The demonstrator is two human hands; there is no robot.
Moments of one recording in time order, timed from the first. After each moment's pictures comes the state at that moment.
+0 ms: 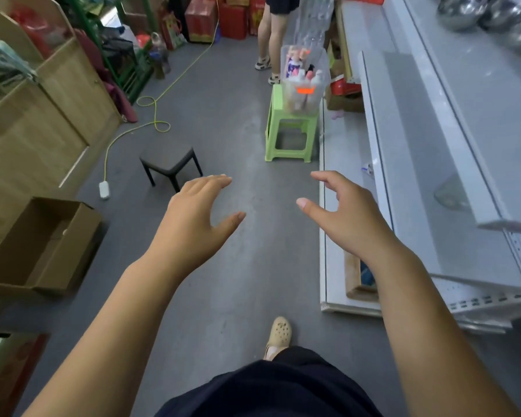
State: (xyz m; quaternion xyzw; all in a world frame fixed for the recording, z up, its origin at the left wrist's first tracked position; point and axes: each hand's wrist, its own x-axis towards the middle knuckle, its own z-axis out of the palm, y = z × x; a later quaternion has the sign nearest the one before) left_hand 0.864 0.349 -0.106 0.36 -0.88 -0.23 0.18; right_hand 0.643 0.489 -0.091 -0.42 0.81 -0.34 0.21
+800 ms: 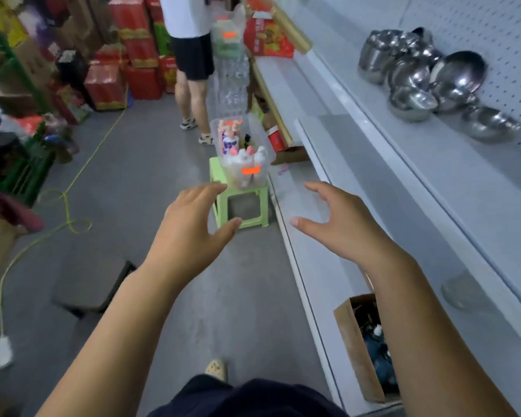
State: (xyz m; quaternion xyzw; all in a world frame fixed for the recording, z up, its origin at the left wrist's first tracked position) left_hand 0.559 -0.001 -0.075 0.22 -0.93 -0.24 0.19; right_hand 0.395 0.197 -0.052 -0.34 0.87 -0.32 0.13
